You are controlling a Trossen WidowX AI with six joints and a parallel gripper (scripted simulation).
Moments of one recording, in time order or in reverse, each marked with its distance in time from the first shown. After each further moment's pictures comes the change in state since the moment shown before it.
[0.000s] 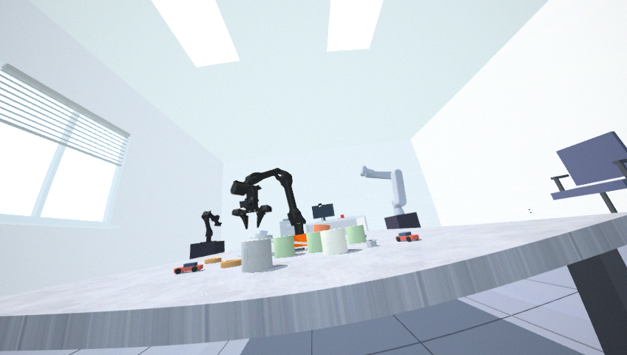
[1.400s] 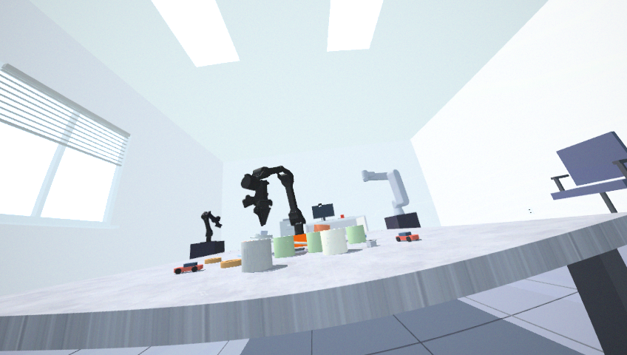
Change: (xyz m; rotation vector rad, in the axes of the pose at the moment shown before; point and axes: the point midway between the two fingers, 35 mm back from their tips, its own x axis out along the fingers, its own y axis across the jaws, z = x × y) arm -0.004 0.069 0.037 1.030 0.047 -0.001
